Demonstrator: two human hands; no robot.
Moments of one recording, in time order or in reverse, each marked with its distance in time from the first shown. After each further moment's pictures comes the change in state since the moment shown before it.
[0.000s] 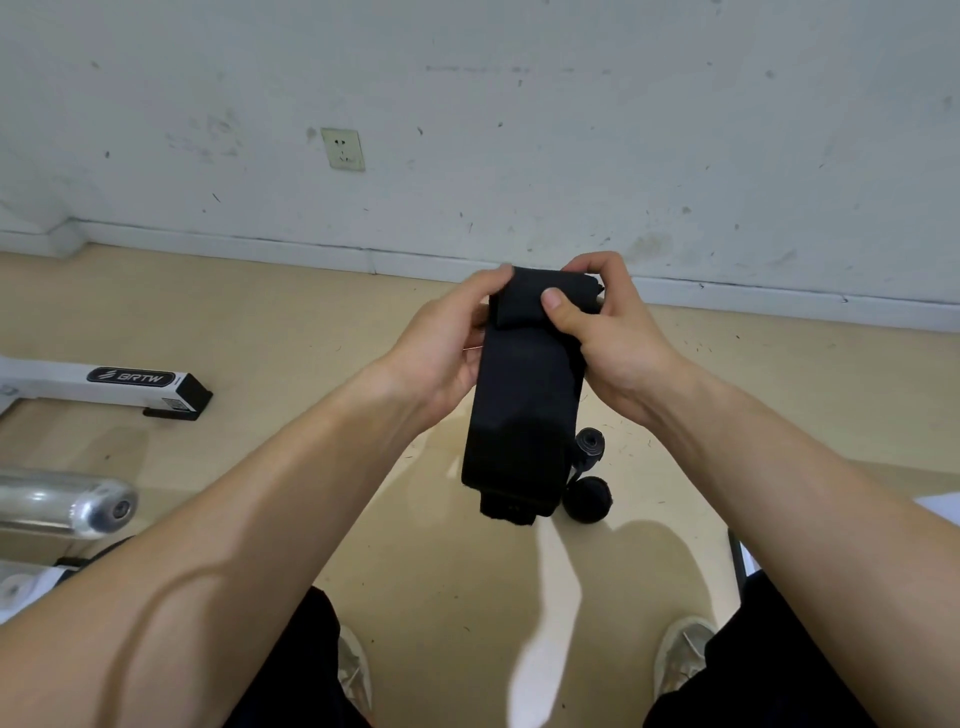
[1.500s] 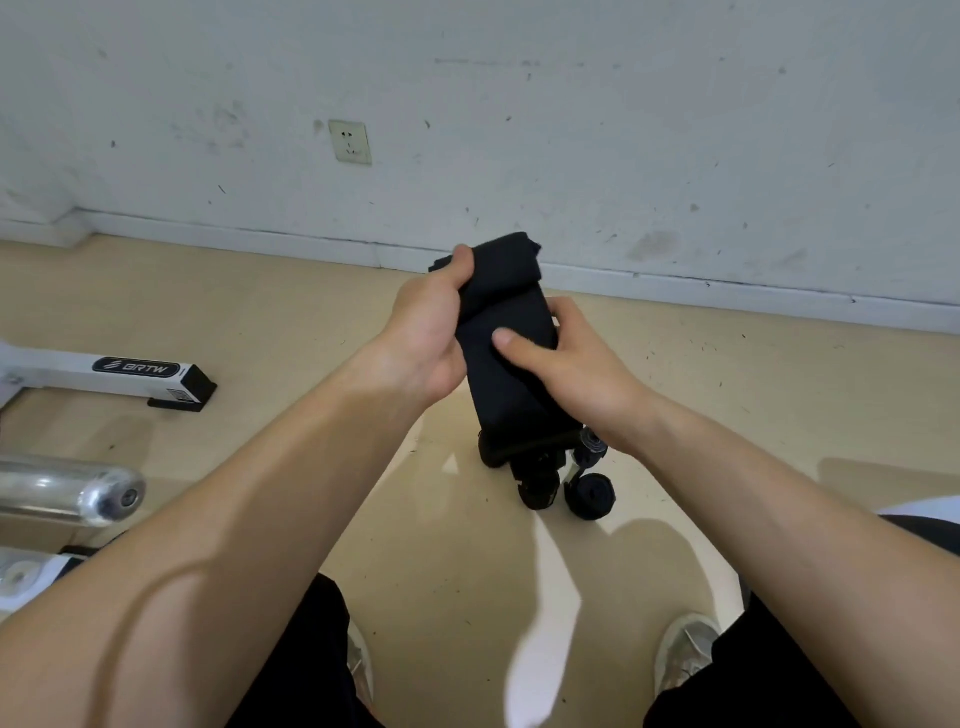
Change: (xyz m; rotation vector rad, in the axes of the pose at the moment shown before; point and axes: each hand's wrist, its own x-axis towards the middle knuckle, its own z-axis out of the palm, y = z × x) left_hand 0.008 0.009 -0.008 -0.188 0.111 0.023; right_hand -0.015 0.021 0.020 -0.351 -0.115 0.059
